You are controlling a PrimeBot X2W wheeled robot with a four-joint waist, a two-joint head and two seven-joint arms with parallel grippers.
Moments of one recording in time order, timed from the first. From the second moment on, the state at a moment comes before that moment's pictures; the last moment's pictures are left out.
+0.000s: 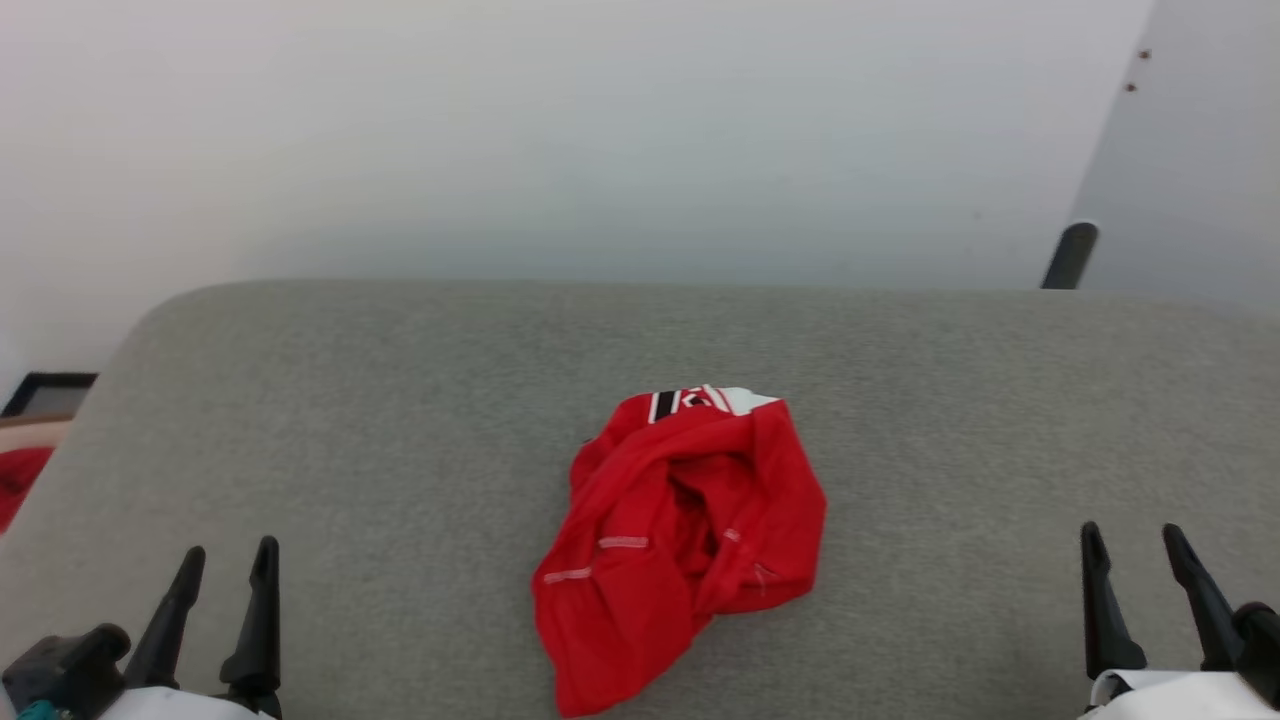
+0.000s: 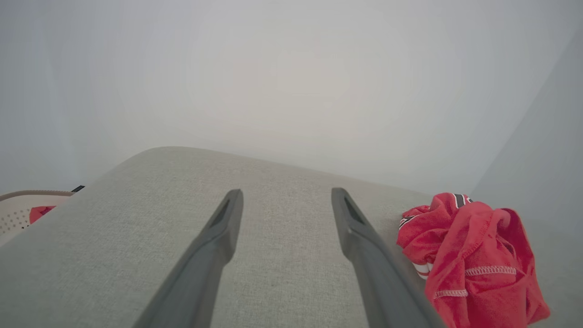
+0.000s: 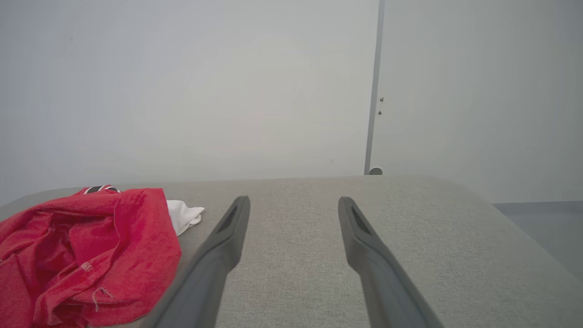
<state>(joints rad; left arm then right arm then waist) 0.05 0.43 -0.07 0.16 -0.66 -0.05 -0.26 0.07 -0.05 -0.13 0.02 0.16 0.13 -0.12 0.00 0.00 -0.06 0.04</state>
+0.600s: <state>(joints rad) -0.02 0.36 -0.12 0.16 -0.62 0.01 -0.26 -0.08 -0.20 -0.09 0.00 0.22 0.13 0.09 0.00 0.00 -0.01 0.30</state>
